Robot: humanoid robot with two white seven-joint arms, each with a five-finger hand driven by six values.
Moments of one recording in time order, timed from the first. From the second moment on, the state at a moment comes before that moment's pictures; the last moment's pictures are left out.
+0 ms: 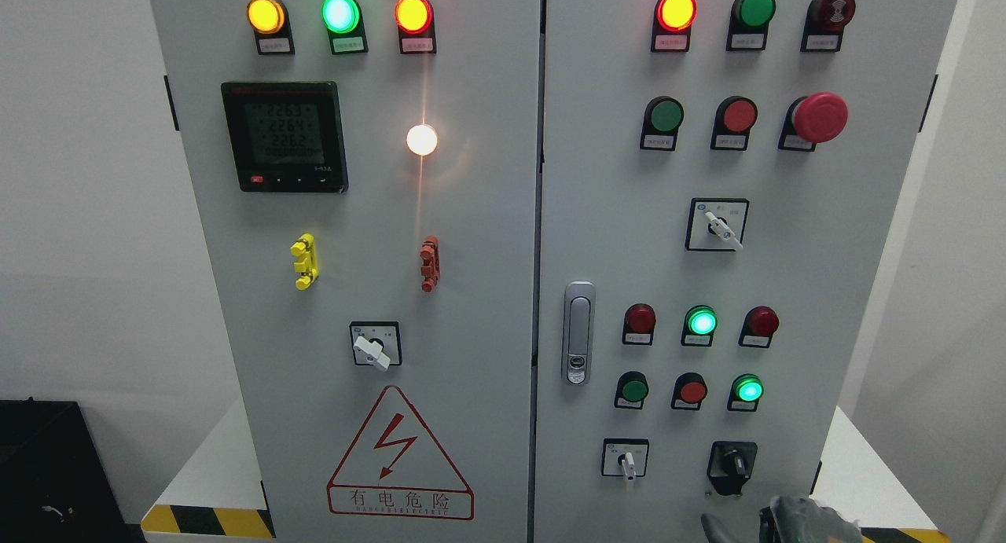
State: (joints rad) left arm 0.08 -0.09 -0.10 -0.09 0.08 -0.06 0.03; right arm -0.21 0.12 -0.23 -1.80 1.37 0.13 0.47
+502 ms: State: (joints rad) left arm 0.08 -0.09 -0.10 -0.09 0.08 -0.06 0.03; right arm -0.26 0.12 -0.24 -1.76 1.41 0.13 0.47
